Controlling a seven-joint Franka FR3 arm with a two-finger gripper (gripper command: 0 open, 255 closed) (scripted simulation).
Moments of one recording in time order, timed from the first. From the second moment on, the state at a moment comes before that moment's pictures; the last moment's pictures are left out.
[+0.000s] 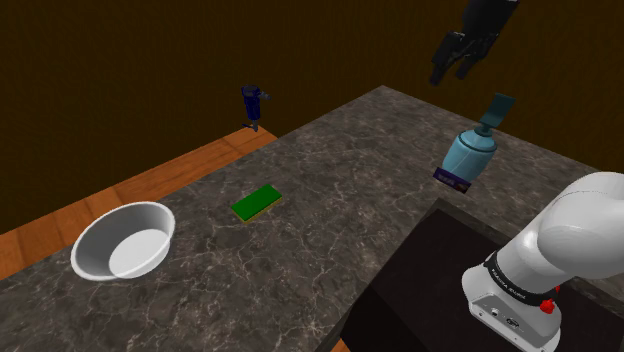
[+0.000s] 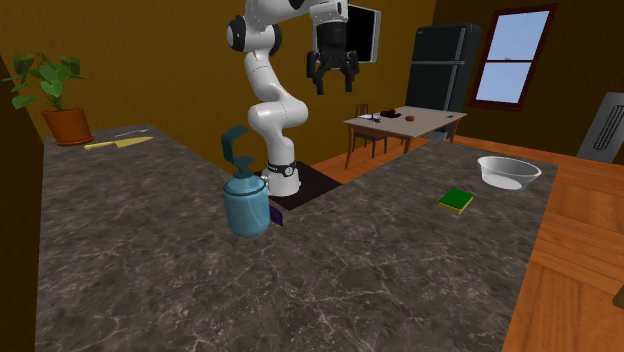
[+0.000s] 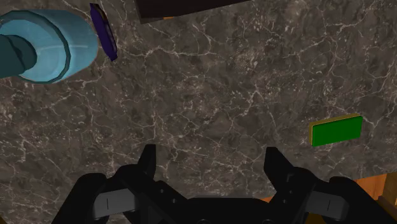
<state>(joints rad) 0.00 -0.77 -0.03 -2.33 0.00 1.72 0.08</state>
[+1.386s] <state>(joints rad) -0.07 -0.65 -0.55 -2.27 -0.16 1.76 -0.47</state>
